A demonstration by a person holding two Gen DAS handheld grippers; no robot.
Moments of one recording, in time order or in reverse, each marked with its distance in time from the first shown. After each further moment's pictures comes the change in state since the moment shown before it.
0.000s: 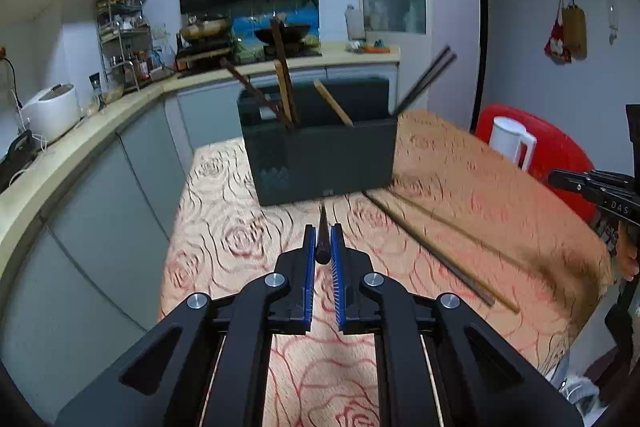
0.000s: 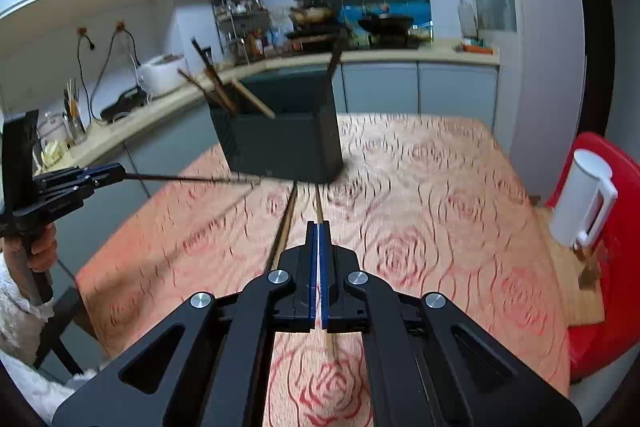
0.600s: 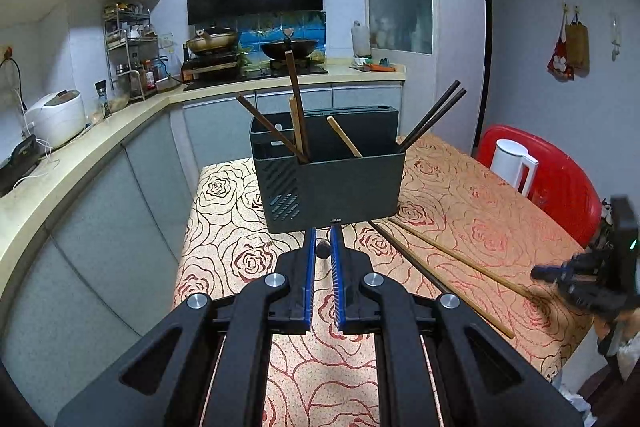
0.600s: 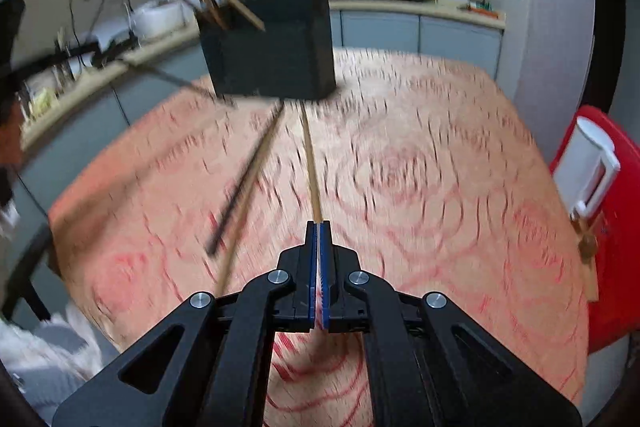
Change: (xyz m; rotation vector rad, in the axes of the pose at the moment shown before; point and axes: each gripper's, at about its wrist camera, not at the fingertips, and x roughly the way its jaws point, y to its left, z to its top) left arm -0.009 0.007 0.018 -0.024 -0.039 0.003; right arm 0.032 -0.009 -0.069 -0.051 0.204 -0.044
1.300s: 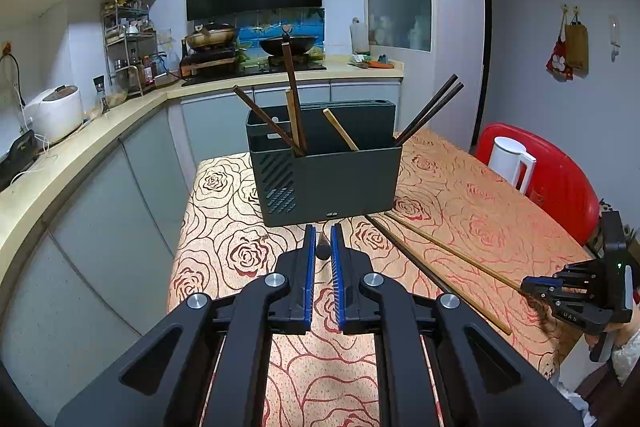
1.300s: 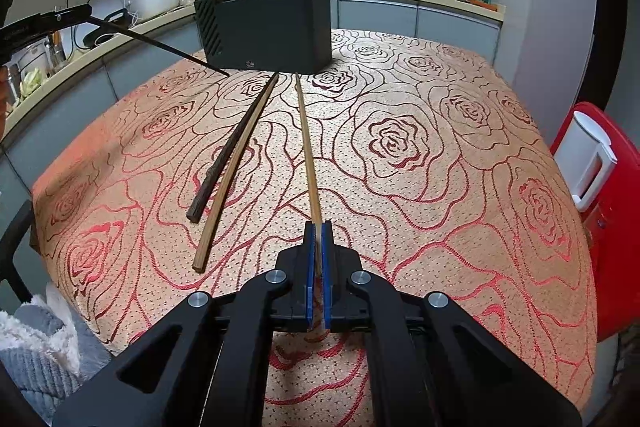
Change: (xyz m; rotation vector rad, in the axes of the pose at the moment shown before) left arm 0.002 -0.001 -0.005 -0.005 0.014 -0.008; right arm 0.012 0.006 -0.014 -0.029 0.025 -0.041
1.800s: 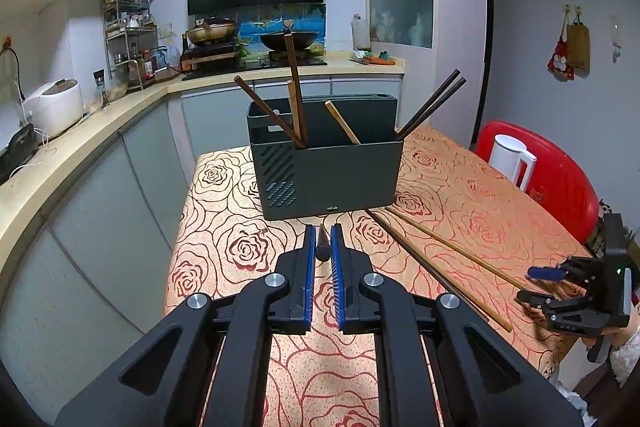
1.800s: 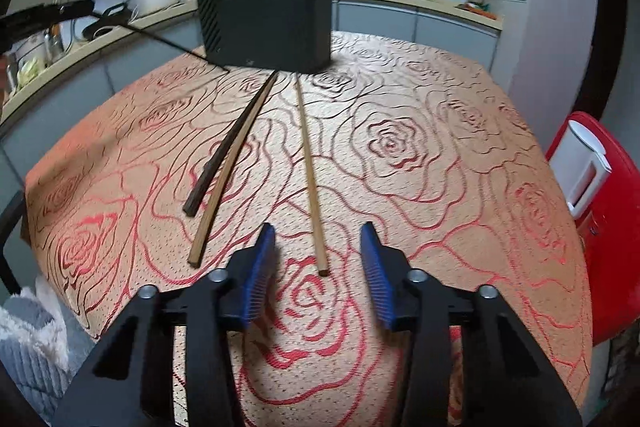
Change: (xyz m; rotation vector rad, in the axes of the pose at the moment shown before) left arm 0.003 0.003 -0.004 -0.011 0.014 -0.005; right arm 0.003 0.006 -0.003 -0.039 -0.005 -0.022
